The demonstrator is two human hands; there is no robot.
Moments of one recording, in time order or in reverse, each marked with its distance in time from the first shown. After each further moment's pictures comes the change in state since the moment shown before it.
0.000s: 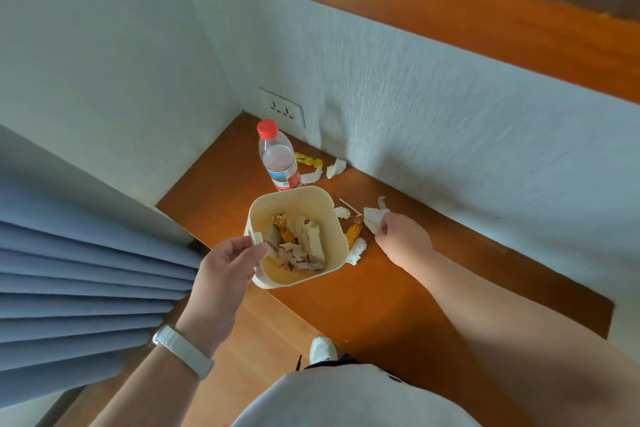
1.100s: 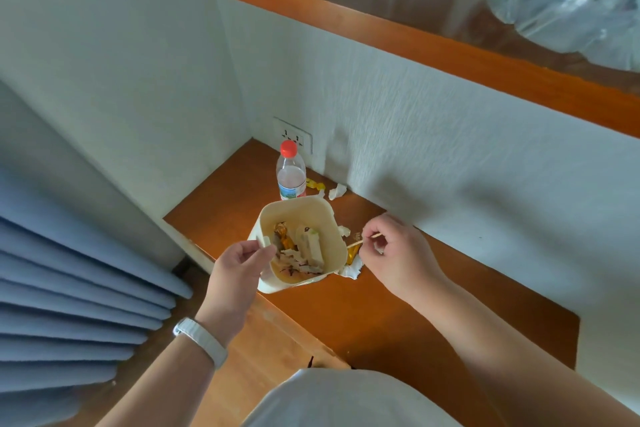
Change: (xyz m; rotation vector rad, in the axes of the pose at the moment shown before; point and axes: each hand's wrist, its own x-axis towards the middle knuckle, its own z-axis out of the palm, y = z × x) left_hand -0.006 0.000 -0.015 0.000 0.019 0.090; right_hand -0.135 -0.086 -0.099 0.281 0.464 -0.524
